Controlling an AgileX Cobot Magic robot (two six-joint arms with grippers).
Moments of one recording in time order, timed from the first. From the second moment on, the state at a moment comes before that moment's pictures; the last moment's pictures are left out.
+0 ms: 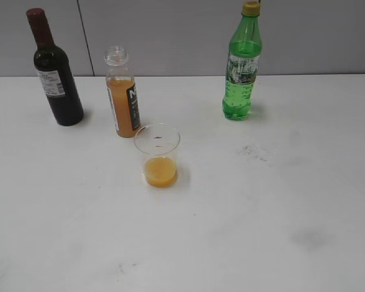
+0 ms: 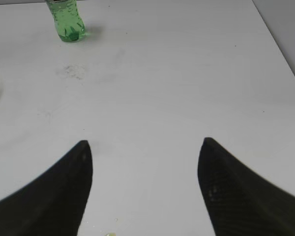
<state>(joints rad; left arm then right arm) -0.08 0.50 -0.64 0.01 1.12 0.06 0.06 -0.01 -0.50 -0.02 1.04 -0.01</state>
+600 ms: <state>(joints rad) -0.05 0.14 -0.49 -0.01 1.09 0.06 0.06 -0.01 -0.50 -0.02 1.04 -0.01</state>
